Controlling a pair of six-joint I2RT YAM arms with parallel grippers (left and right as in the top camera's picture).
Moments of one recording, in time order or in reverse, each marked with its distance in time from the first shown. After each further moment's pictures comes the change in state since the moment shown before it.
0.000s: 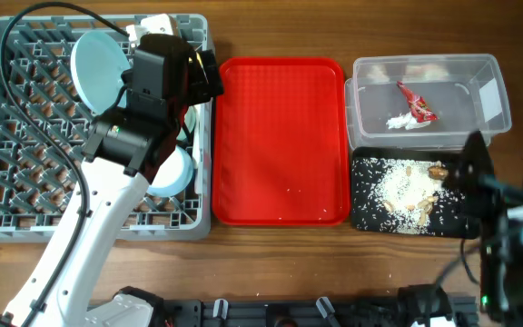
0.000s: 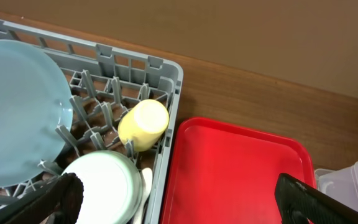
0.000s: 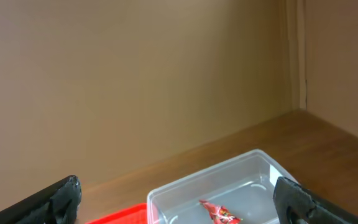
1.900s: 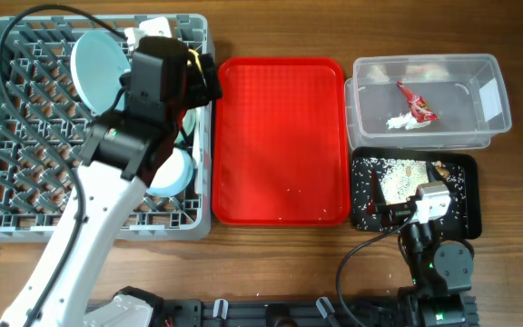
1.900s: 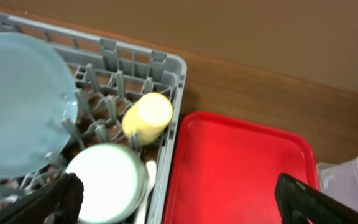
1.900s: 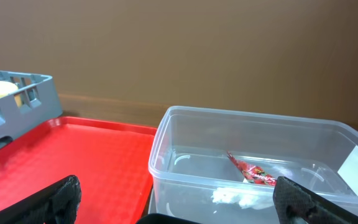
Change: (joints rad) left arm 0.000 -0.039 -0.001 -0.060 0.000 -0.004; right arm -0.005 -0.396 -0.929 0.552 -0.330 -0.355
